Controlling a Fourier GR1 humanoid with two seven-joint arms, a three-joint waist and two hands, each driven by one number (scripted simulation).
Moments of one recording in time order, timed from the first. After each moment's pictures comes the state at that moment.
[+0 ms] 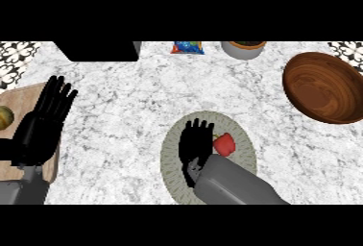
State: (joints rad) left arm -0.12 0.35 0.00 -1.56 0.44 0.04 -0.03; right arm -0.68 -0.04 0.89 -1.13 0.56 0.27 1.15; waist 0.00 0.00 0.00
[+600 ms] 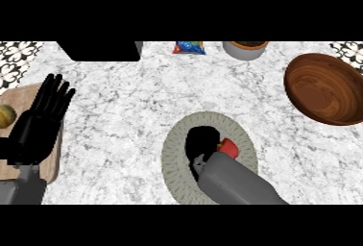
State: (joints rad) left arm -0.12 0.34 0.03 -1.57 0.44 0.02 -0.01; right arm -0.66 -0.03 0.86 -1.01 0.65 0.31 1.08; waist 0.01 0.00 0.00
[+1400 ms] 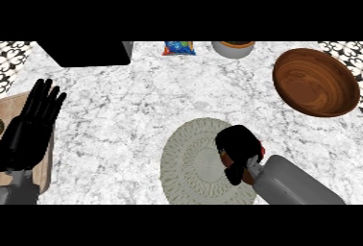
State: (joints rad) left arm -0.08 0.34 0.07 -1.57 0.43 0.01 -0.02; right arm -0.52 -0.40 0.84 -1.32 0.60 0.29 0.50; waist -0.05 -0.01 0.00
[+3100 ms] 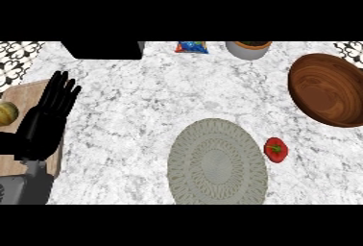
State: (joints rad) left arm -0.16 0.29 0.05 -1.56 0.38 -0.01 0.02; right arm -0.39 -0.96 -0.02 -1.30 0.28 0.03 -0.02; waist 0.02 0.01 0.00
